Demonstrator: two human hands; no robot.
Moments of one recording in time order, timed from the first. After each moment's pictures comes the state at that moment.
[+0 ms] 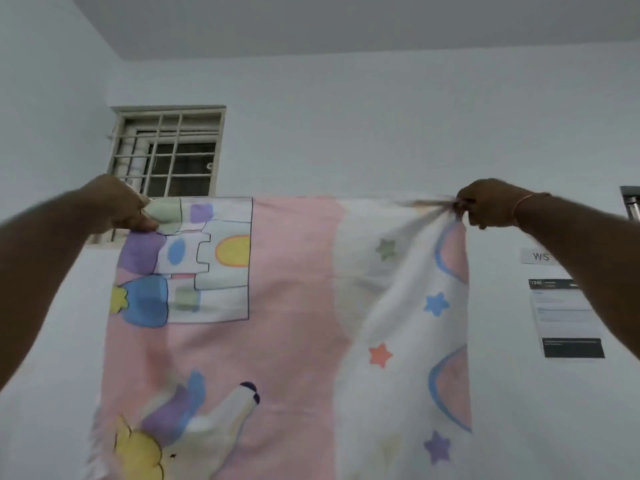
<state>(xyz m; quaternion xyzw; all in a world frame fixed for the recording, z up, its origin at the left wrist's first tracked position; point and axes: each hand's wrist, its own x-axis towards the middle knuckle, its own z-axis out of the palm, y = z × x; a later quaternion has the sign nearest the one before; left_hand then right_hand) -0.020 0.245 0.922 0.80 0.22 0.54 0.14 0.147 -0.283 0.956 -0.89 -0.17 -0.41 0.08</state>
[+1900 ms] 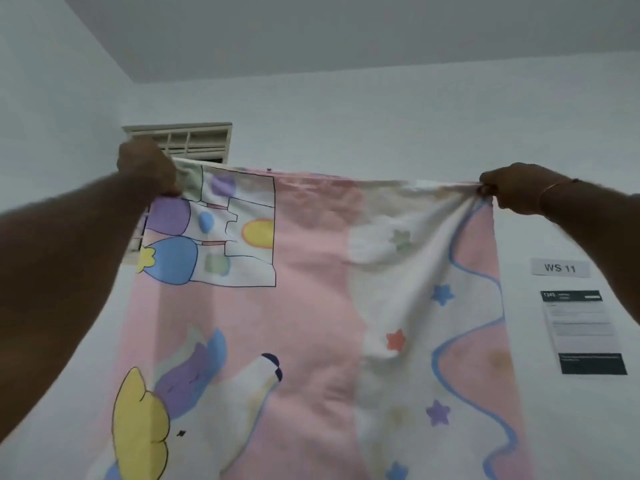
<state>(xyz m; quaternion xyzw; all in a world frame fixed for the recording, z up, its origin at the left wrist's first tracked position) -0.023 0.200 0.984 0.73 0.19 0.63 0.20 0.135 -0.309 0.983 -0.86 -0.13 -0.50 -0.01</state>
